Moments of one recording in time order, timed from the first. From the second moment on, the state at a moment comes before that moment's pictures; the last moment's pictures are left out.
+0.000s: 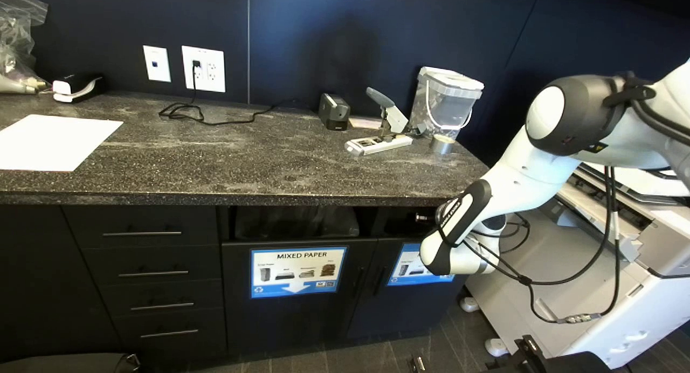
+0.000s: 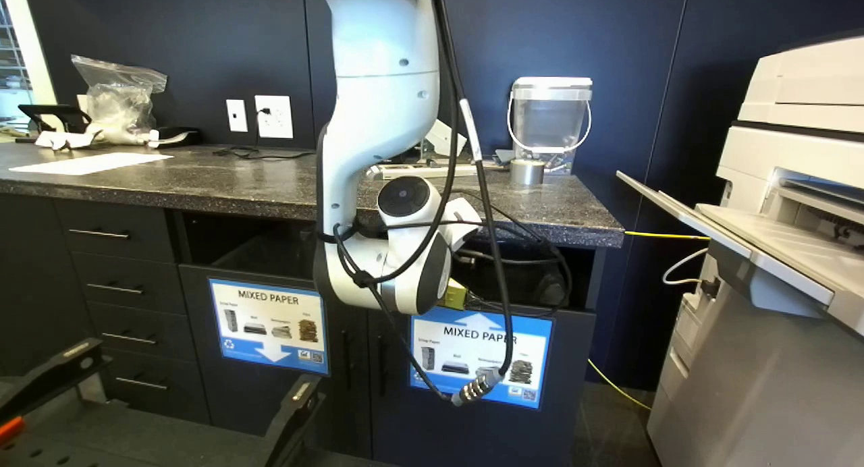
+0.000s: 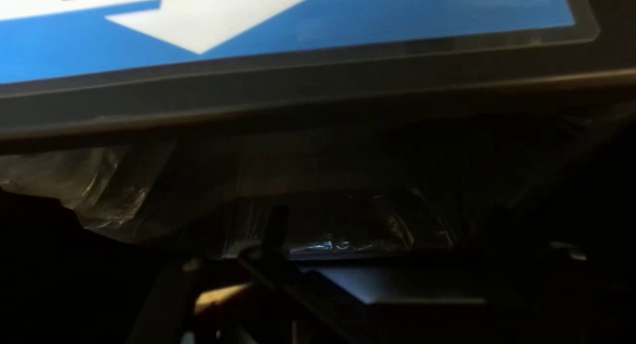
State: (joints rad) arm -0.22 1.18 -0.03 -1.84 -0.19 3.86 0.07
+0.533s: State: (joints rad) arm -0.34 0.76 0.07 -2.15 -0.41 3.38 0.04
